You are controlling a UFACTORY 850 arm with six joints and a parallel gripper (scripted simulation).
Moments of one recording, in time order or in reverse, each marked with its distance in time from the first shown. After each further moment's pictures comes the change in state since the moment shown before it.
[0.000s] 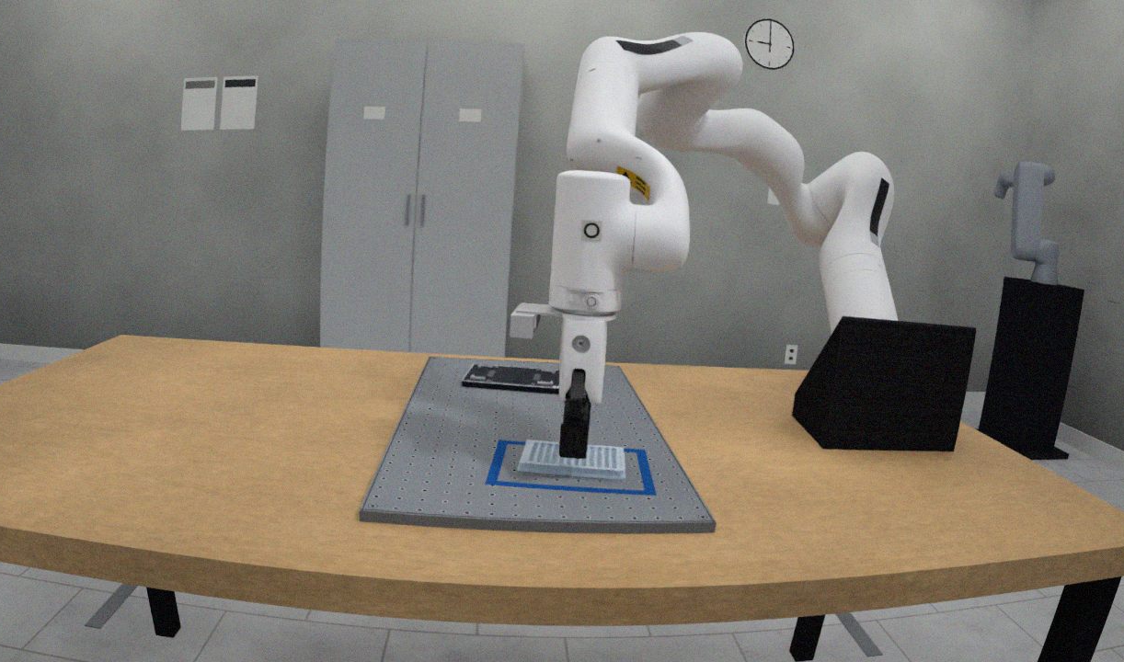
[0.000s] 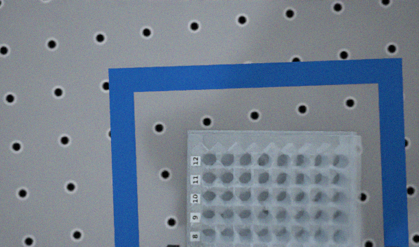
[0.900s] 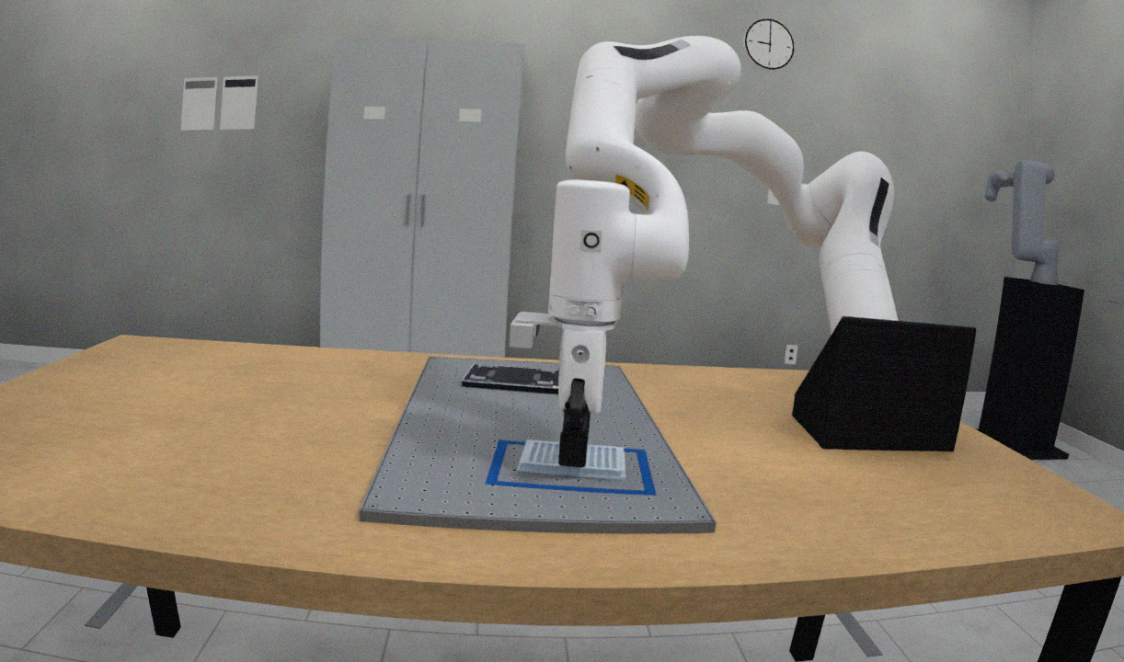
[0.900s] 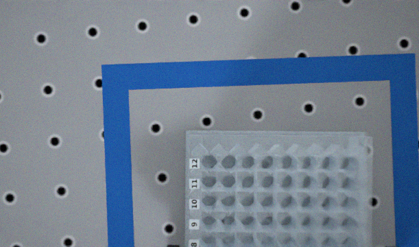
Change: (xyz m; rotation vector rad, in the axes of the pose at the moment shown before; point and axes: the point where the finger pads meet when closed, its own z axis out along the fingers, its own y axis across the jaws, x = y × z) arm 0.000 0.000 0.011 0.000 0.000 0.000
